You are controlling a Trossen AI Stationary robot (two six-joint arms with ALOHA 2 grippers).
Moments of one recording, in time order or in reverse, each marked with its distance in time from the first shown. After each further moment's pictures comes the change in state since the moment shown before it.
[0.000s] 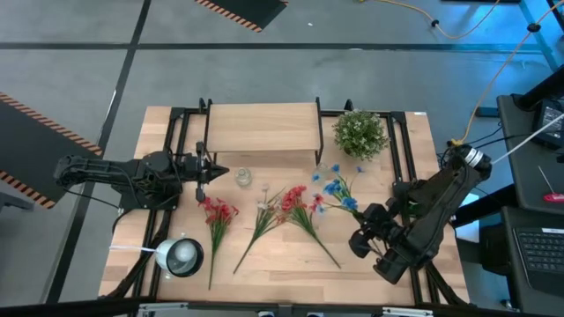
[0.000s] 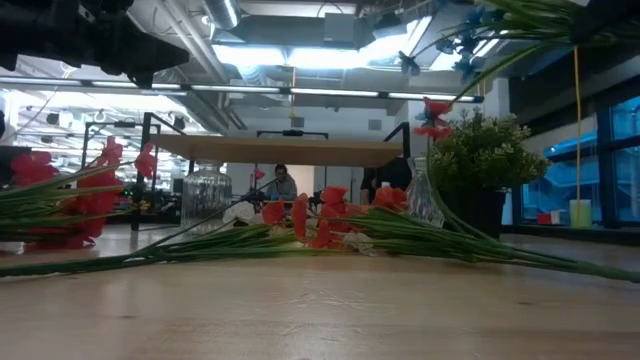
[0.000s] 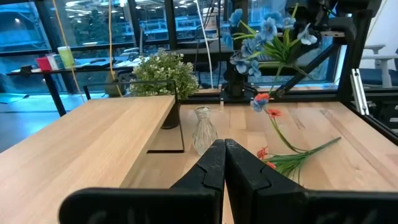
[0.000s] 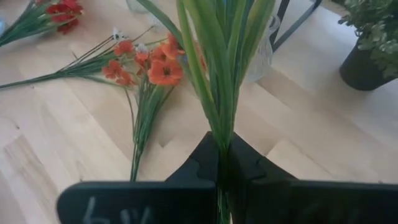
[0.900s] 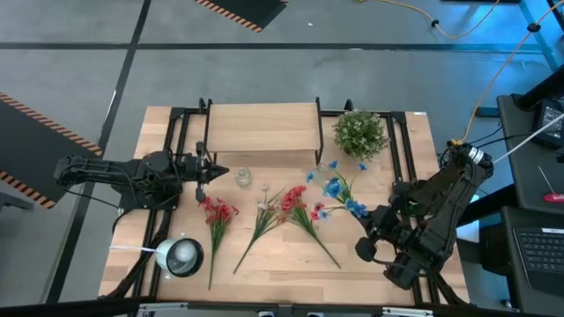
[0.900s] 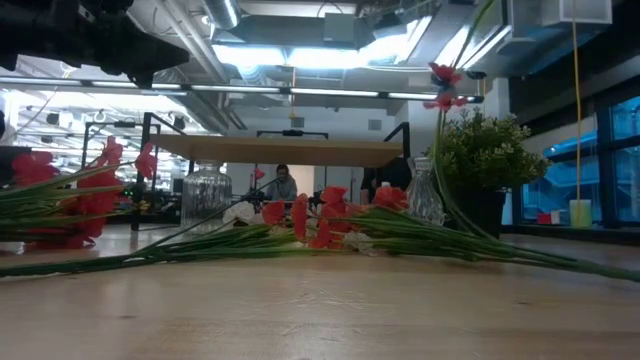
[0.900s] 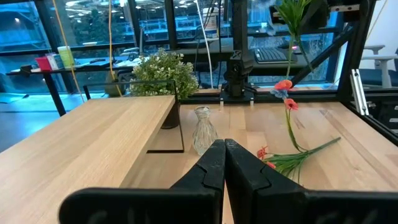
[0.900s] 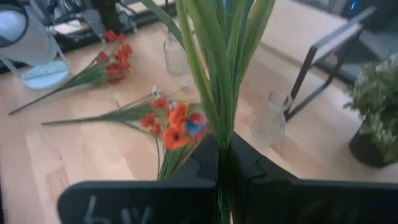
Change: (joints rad) left arm 0.000 0.000 0.000 0.000 0.000 -0.002; right arm 0.052 -0.013 0.092 -0.047 0.246 -0.113
